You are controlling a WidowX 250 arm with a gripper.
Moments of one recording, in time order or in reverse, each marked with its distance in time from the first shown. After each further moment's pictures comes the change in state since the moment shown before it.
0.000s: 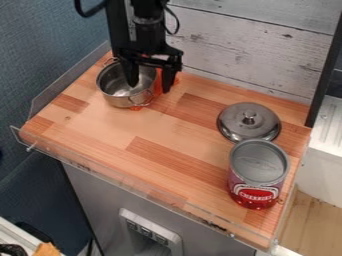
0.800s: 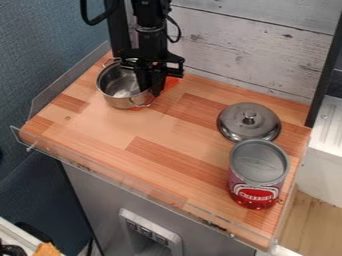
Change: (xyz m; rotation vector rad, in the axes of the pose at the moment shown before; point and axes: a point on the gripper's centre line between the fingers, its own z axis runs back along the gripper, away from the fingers) arm -0.001 -0.003 -0.007 -0.018 0.023 -0.005
